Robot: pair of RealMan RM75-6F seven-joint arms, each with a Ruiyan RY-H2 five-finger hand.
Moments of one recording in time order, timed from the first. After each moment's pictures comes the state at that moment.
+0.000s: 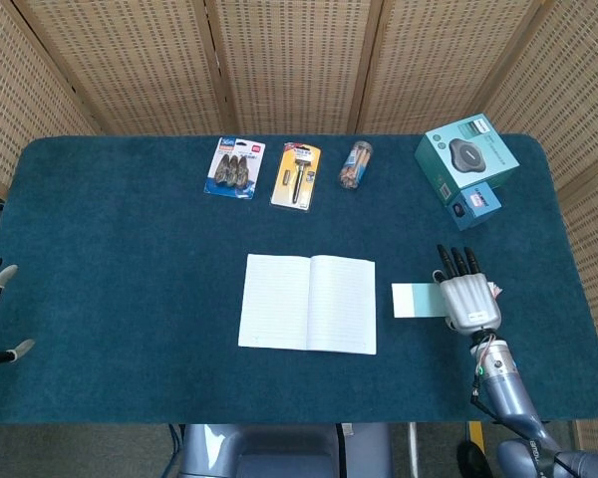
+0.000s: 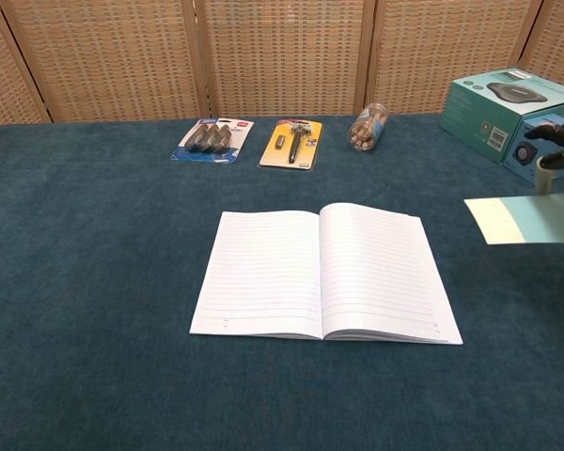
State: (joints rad) left arm -0.11 -0.99 -0.05 -1.68 1.42 1.40 -0.04; right arm 0.51 -1.33 0.08 -1.61 -1.13 1.20 -0.73
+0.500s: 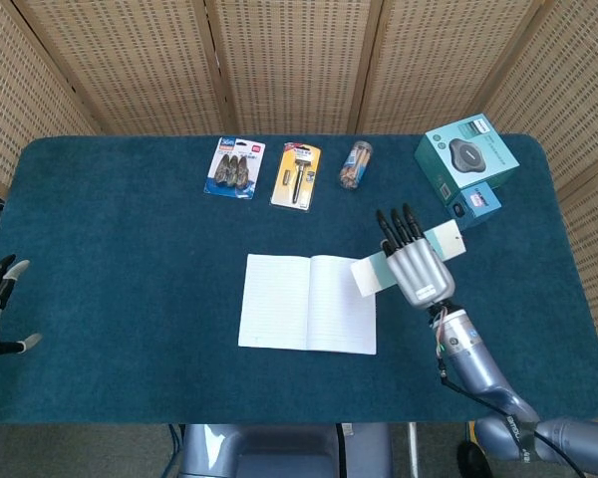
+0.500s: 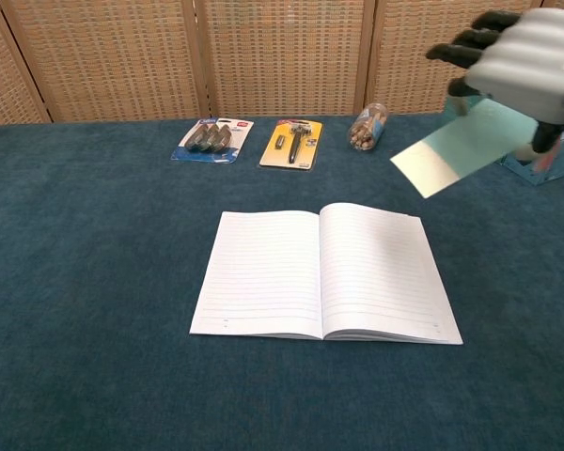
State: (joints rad) left arm -0.17 -1.00 -0.08 -1.67 1.33 1.27 -0.02; right arm 0.71 -1.31 0.14 -1.70 -1.22 1.17 -1.14
